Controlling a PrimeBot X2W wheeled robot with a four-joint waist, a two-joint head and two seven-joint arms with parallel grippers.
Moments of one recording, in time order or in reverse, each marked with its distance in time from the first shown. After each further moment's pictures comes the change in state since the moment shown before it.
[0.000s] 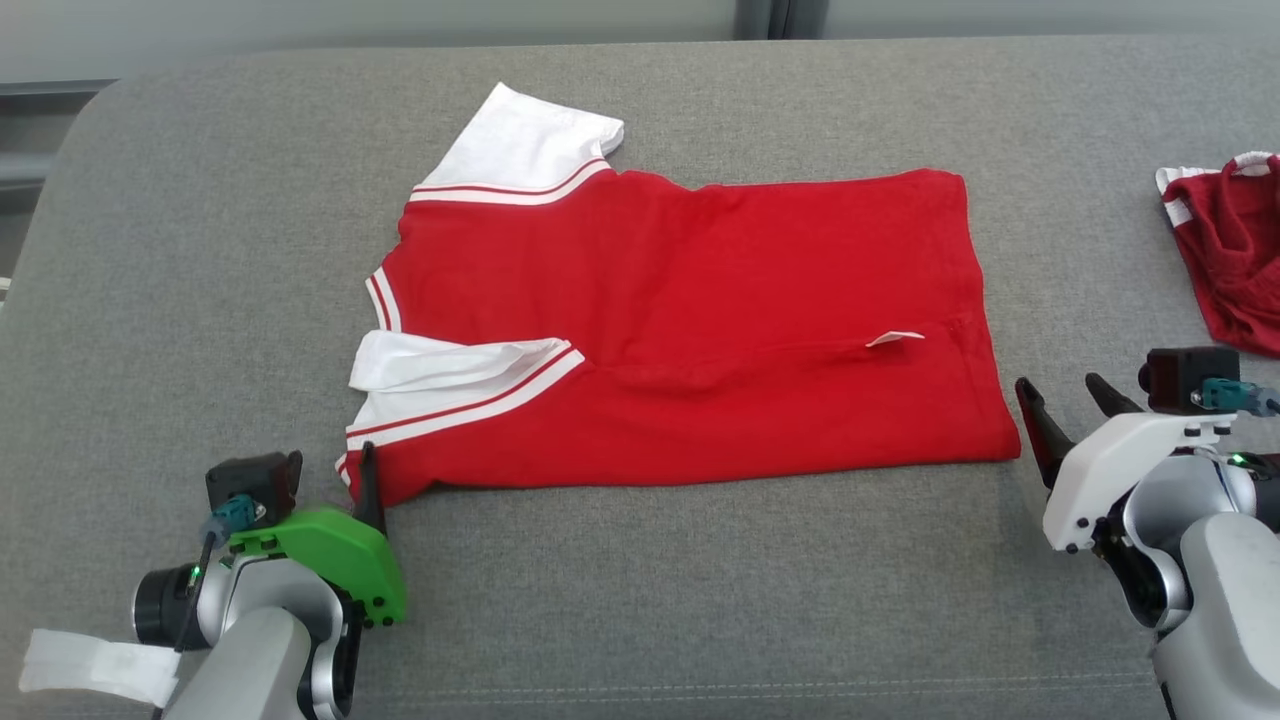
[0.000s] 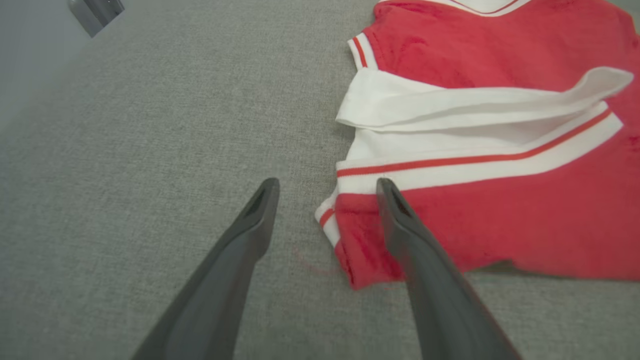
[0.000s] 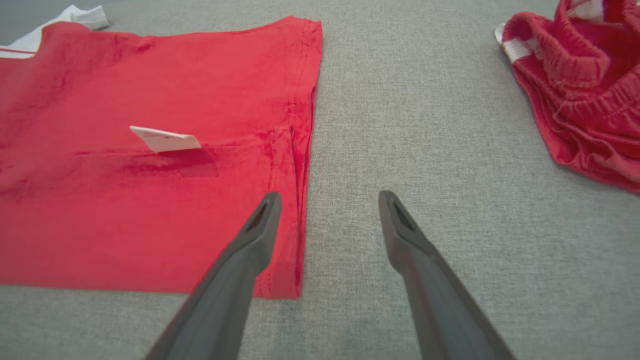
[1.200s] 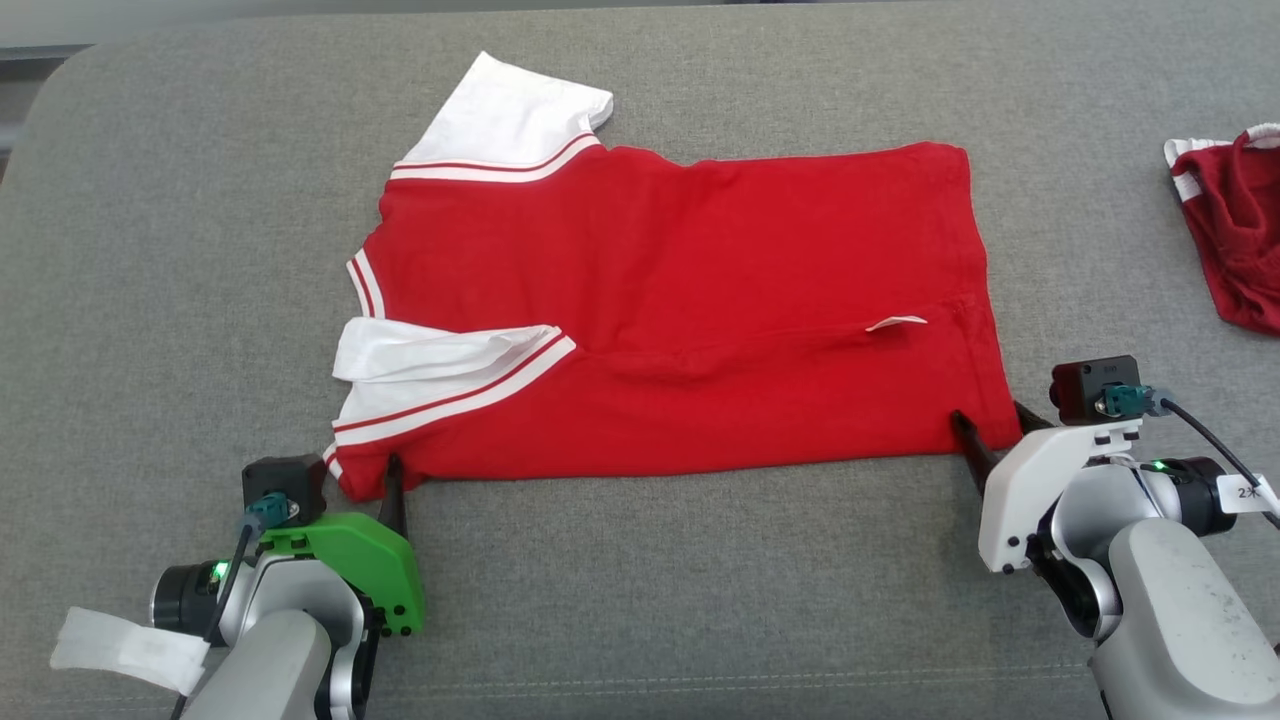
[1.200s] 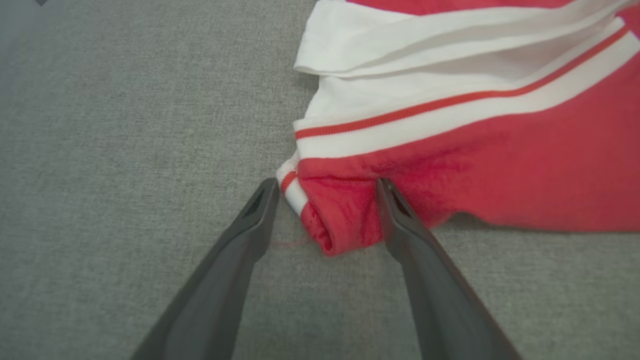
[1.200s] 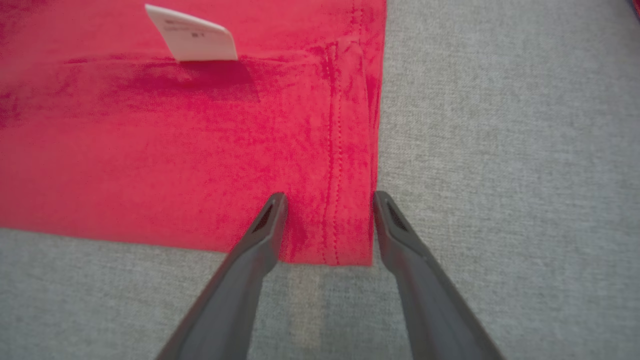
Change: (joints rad) left arm 0.029 0.022 -0.074 -0.056 0.025 0.044 0.083; right arm 0.018 0.087 0.022 -0.022 -0.111 0.000 0.101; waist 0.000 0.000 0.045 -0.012
